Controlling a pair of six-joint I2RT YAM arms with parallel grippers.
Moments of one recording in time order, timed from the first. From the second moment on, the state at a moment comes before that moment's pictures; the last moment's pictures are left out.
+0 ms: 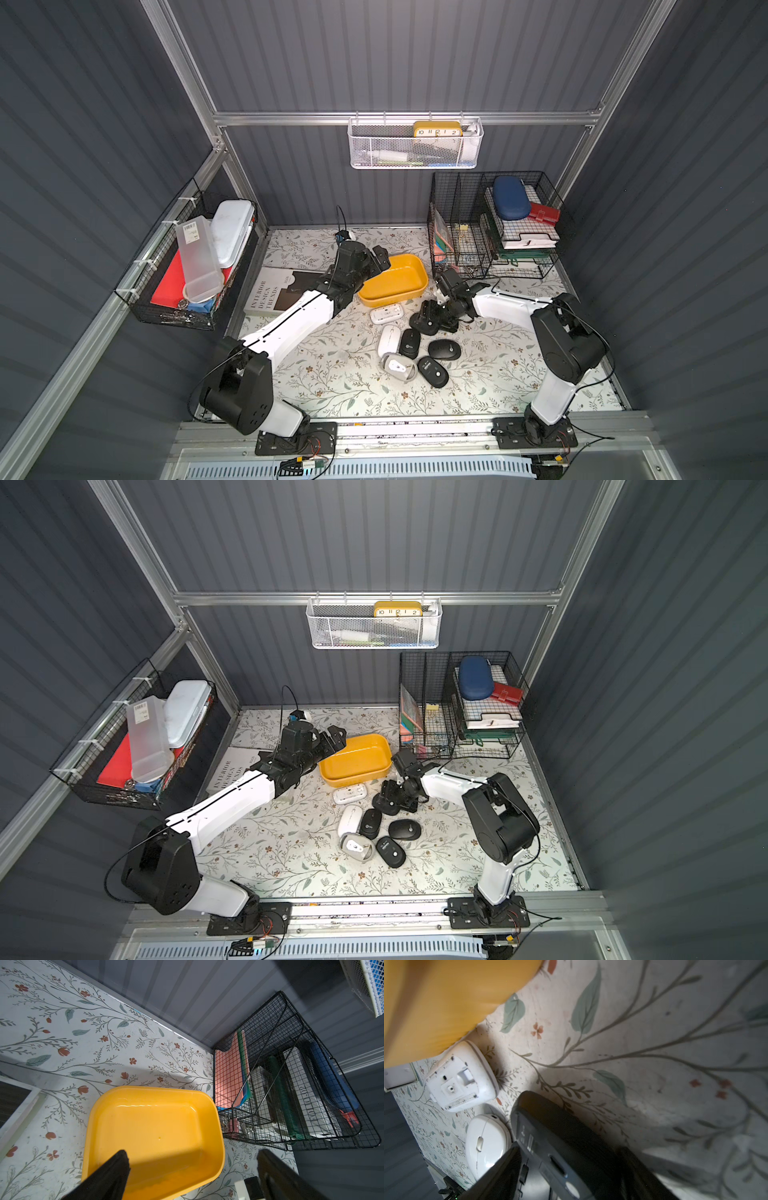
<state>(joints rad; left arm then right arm) -0.52 1.49 1.09 -0.08 -0.09 -0.73 0.55 1.80 1.06 -0.43 -0.30 0.74</state>
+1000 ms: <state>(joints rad) -0.52 1.49 1.09 -0.09 -0.13 -0.73 0.74 1.76 1.13 -0.48 0.01 0.59</state>
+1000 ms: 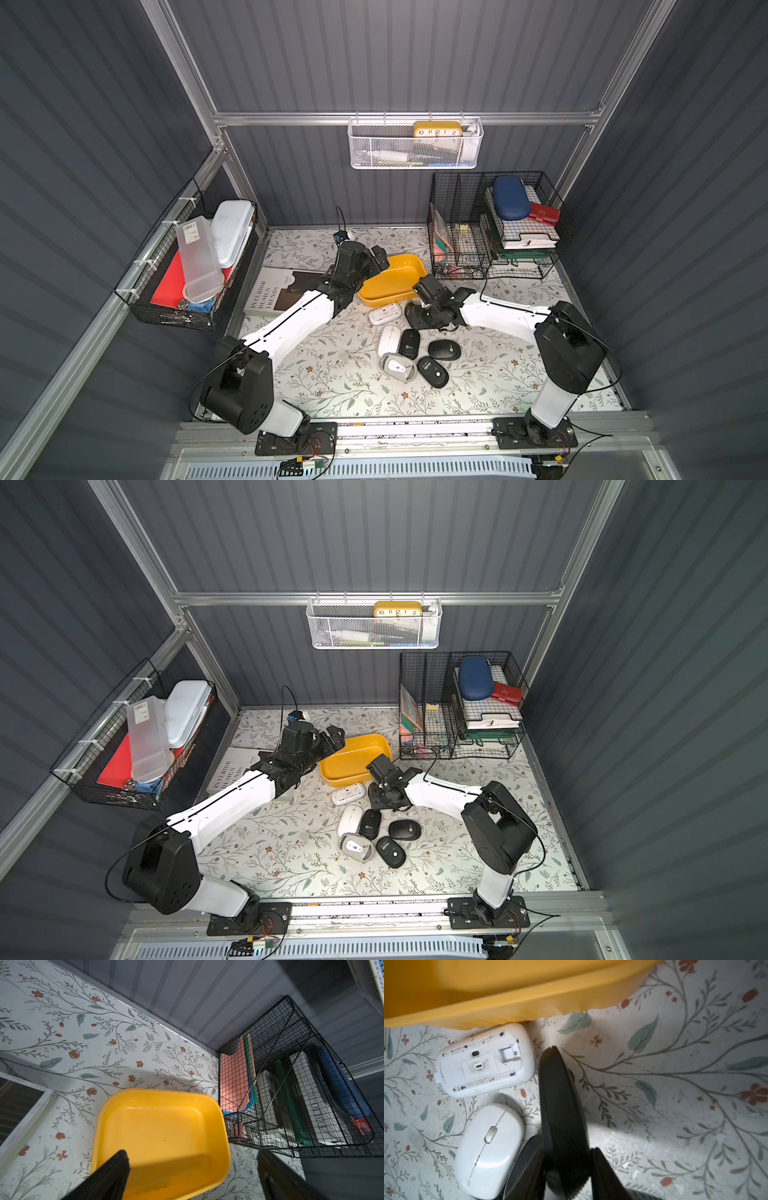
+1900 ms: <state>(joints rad) -0.52 1.50 1.07 -0.09 -0.15 -0.73 0.74 1.98 1.33 -0.53 0.06 0.48</state>
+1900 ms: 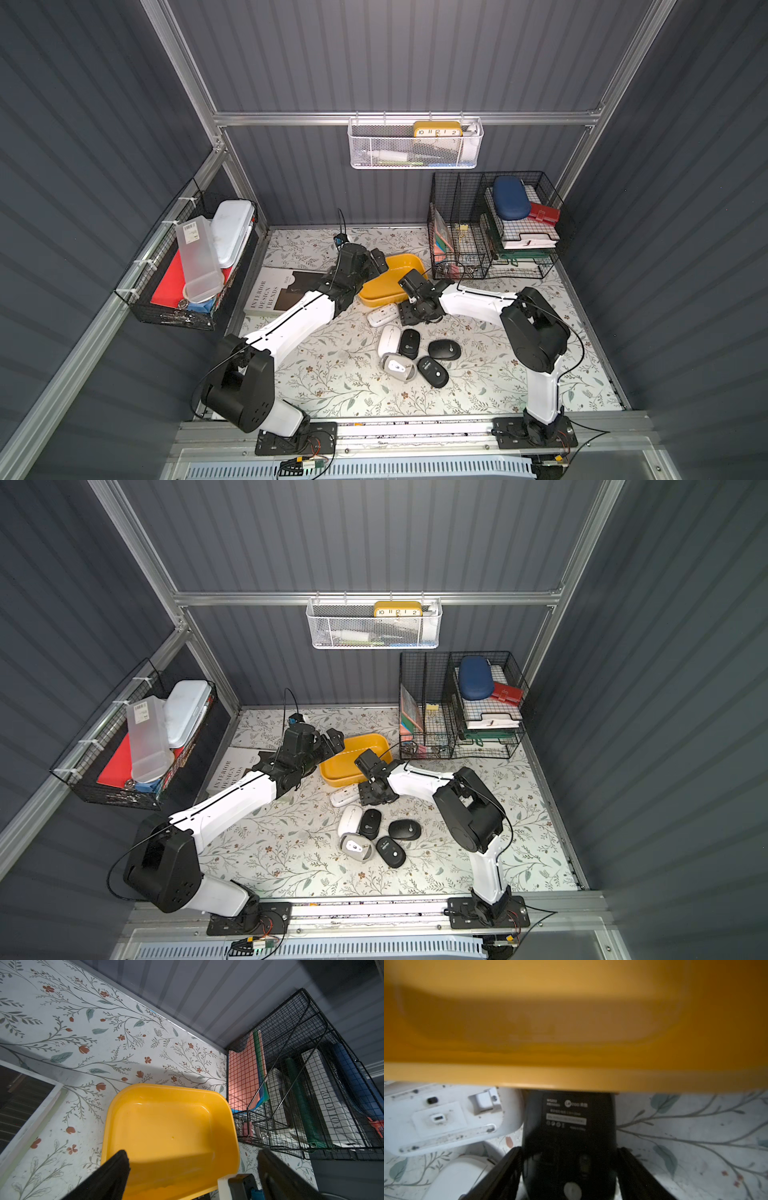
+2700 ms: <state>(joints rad) -0.51 1.47 1.03 -0.10 -0.08 -0.72 0.69 1.72 1.12 -0.48 0.04 0.49</state>
